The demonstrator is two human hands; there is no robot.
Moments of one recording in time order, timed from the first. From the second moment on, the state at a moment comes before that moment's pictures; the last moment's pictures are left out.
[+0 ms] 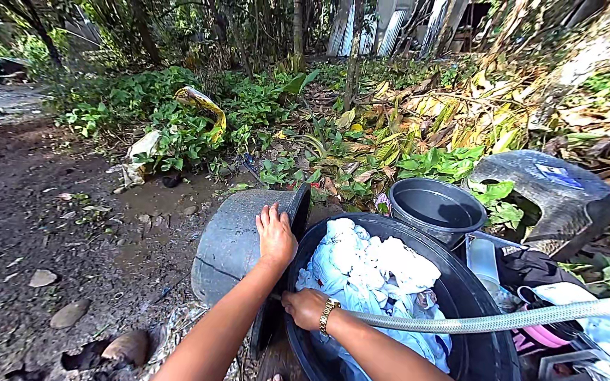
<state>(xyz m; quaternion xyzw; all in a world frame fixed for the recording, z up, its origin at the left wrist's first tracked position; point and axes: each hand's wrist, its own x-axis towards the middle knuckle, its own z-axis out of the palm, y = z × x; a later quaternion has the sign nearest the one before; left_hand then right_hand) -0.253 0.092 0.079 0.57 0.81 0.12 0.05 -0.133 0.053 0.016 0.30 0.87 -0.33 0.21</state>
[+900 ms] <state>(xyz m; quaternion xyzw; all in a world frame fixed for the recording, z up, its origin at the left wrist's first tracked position) -0.270 0.088 0.080 0.56 0.82 0.13 0.05 -0.119 0.111 0.050 0.52 0.81 -0.28 0.02</state>
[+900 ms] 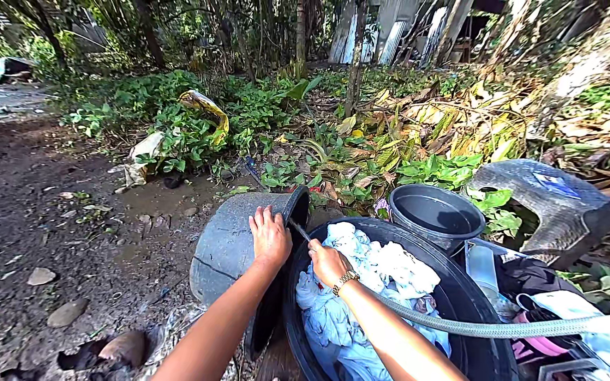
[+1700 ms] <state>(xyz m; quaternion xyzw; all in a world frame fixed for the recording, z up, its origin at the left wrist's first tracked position) -0.276 0.087 0.083 0.56 0.83 0.07 0.03 -0.133 0.052 0.026 0.41 0.86 -0.28 0.14</state>
